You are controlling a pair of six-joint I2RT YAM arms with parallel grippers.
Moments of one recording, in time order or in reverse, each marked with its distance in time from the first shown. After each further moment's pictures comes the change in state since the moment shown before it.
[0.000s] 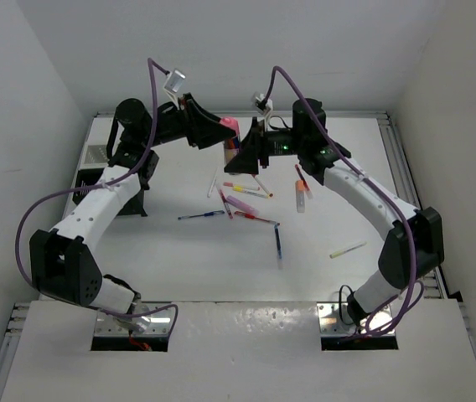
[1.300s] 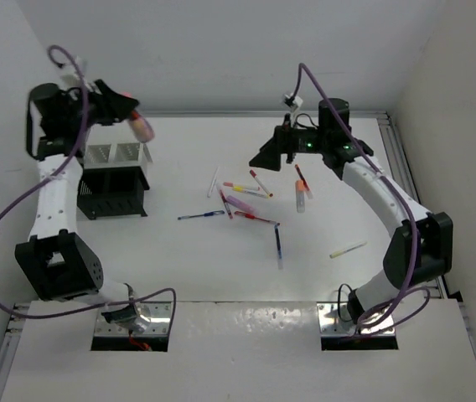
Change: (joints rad) left arm 0.479 0.019 0.138 -0.518 -0.198 0.361; right arm -0.137 -0.021 -0.028 -0.159 0.051 -0.088
